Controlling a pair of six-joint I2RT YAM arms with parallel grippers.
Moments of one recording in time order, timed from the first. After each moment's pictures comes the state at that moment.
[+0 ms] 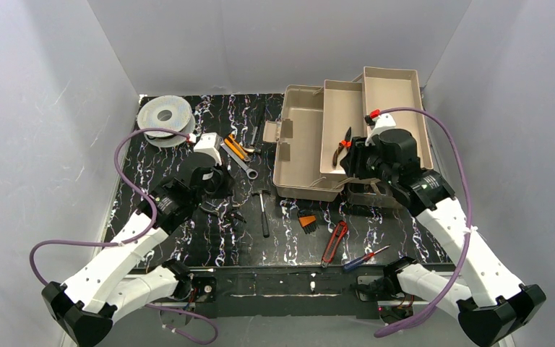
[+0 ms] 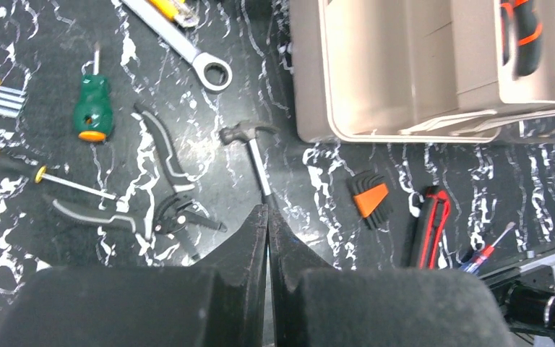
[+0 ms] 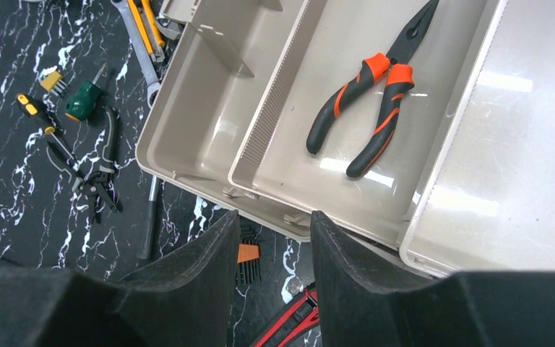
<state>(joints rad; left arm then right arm) -0.66 0.91 0.95 -0.66 -0.21 -0.53 0.49 0.97 1.07 -0.62 0.02 0.29</state>
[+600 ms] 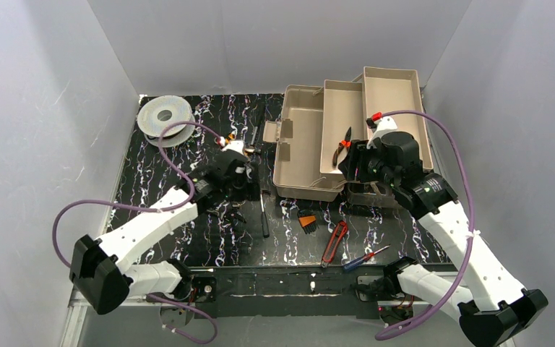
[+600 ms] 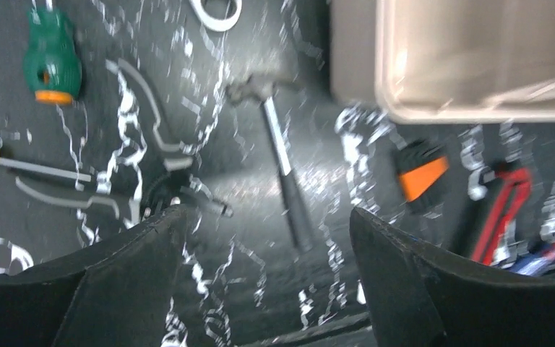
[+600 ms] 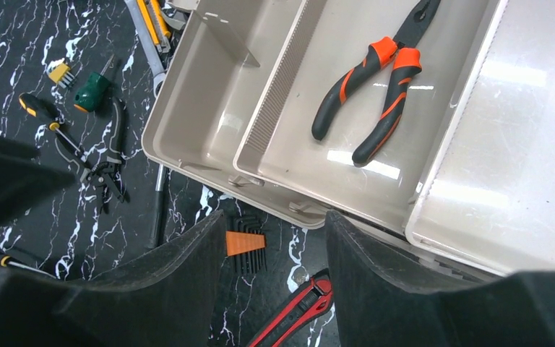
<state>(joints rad) -0.70 1.18 0.98 -0.64 -0.20 -0.56 0.49 0.94 1.06 -0.64 0.00 0.31</state>
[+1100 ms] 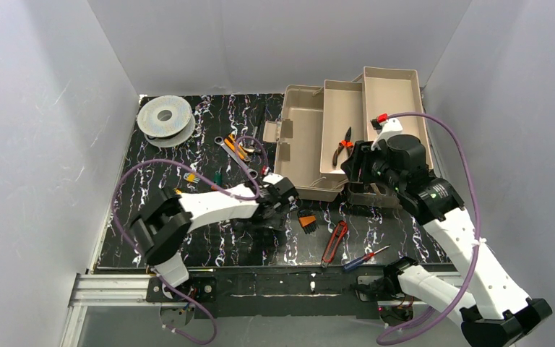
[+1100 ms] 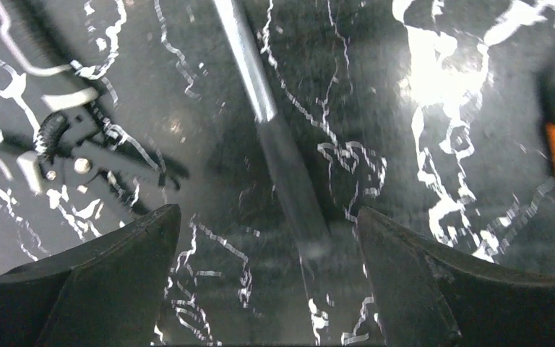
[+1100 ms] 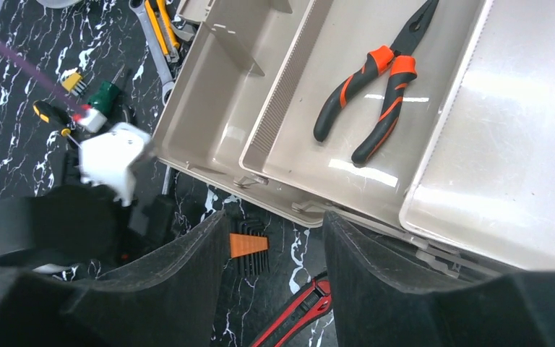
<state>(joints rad) -0.98 1.63 1.04 -0.77 -0.36 -0.72 0.49 0.90 1.06 -0.65 0.00 0.31</state>
